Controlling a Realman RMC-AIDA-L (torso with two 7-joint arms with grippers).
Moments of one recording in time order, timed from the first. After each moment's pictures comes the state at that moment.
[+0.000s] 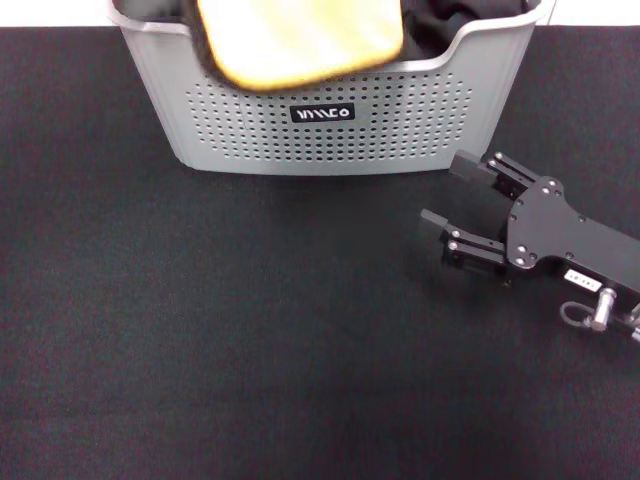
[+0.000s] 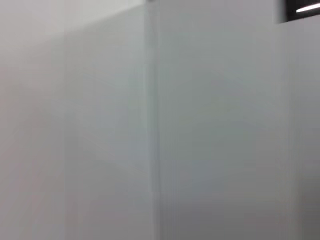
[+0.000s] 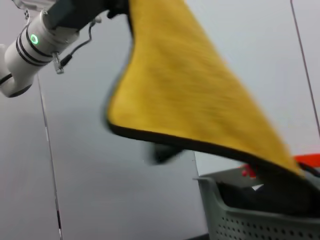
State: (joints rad) left arm -0.50 -1.97 0.74 1.55 1.35 1.67 -2.01; right arm 0.41 2.03 -1.70 -0.37 2.48 1.47 -2.34
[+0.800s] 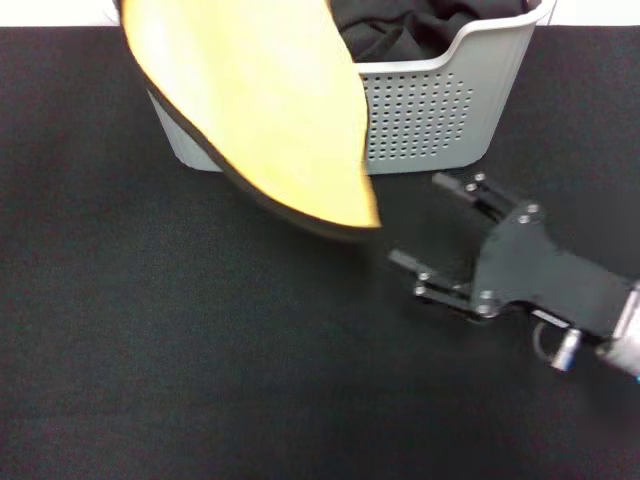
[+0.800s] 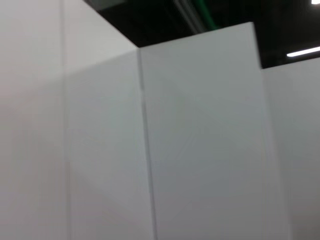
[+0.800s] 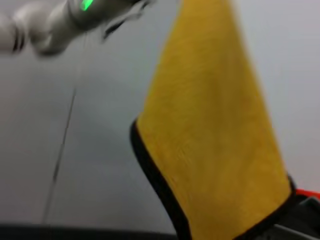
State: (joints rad) left arm -0.45 -2.06 0.61 1.54 1.31 1.75 -1.98; right arm 0.36 2.03 -2.01 -0.42 2.77 1.40 -2.80
